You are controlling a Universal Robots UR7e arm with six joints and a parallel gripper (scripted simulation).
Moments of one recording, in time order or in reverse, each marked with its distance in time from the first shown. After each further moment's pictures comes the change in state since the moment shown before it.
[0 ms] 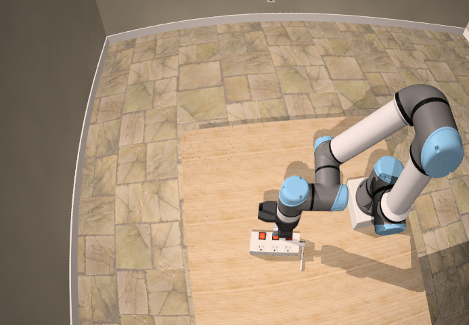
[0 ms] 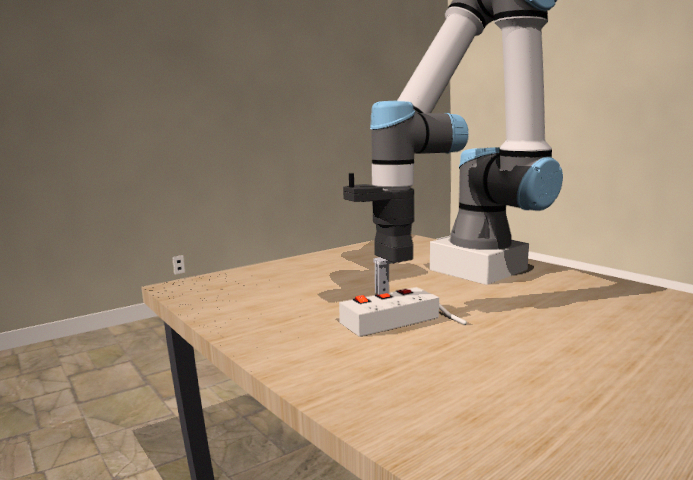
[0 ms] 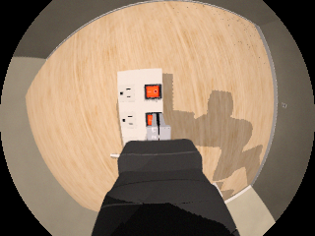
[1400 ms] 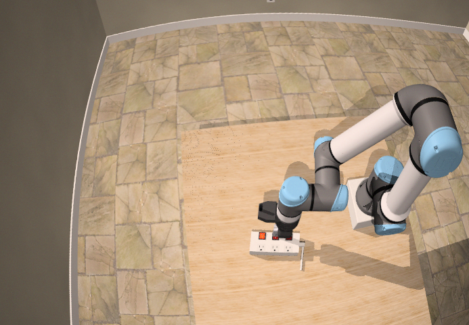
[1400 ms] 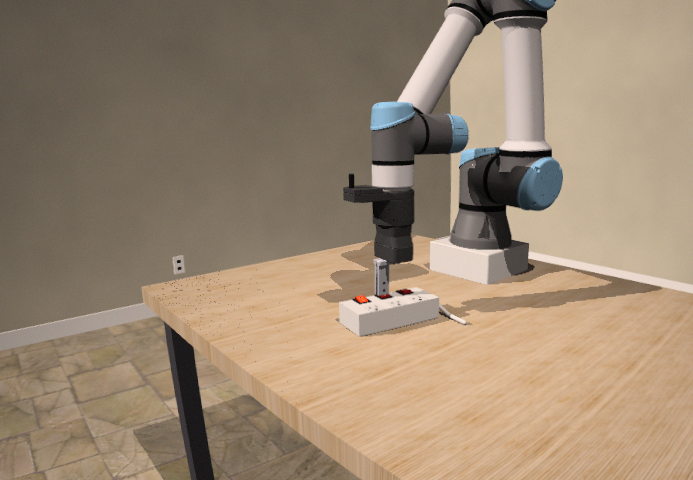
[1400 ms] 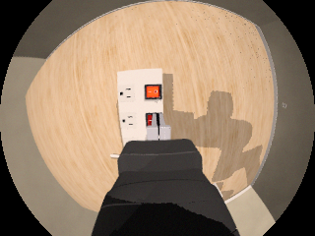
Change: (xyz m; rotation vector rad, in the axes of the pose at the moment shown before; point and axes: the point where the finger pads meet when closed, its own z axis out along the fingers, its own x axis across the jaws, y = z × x) arm 0.000 0.000 0.002 0.002 0.000 0.000
